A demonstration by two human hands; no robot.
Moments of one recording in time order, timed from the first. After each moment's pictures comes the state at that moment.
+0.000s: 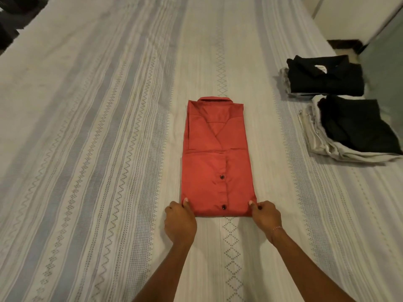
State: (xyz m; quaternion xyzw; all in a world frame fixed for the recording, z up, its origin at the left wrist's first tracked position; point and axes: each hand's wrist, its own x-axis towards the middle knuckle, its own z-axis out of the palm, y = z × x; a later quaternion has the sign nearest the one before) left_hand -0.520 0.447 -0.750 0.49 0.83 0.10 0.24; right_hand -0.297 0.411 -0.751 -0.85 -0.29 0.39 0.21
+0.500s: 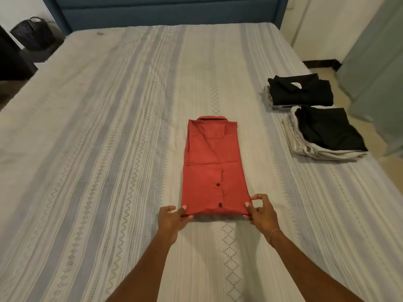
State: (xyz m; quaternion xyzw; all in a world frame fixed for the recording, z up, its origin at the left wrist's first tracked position) left_hand -0.574 0.425 -0.704 0.21 0.67 0.34 0.63; right_hand -0.308 0.355 -0.699 -0.77 -0.28 0.43 0.38
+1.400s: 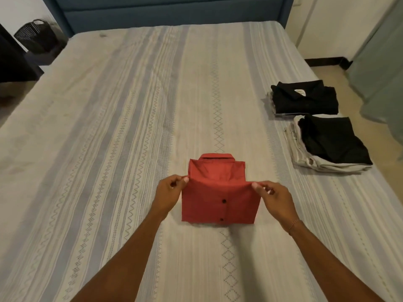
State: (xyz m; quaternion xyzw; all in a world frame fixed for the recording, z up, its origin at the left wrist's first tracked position) left_hand -0.564 0.518 -0.617 0.56 0.59 0.31 0.49; right_hand -0.263 0.418 -0.609 -0.75 -0.41 0.35 0.38
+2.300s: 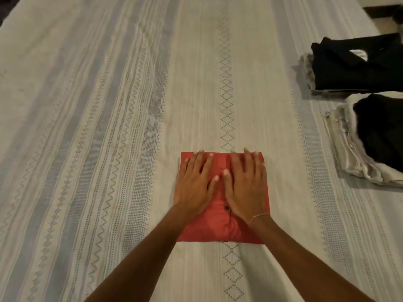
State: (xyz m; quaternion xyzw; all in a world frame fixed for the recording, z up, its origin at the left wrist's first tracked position) left_hand -0.470 0.618 -0.762 0.84 0.53 0.07 0.10; right_hand -0.312 0.575 -0.755 -0.77 -0.61 0.07 0.17
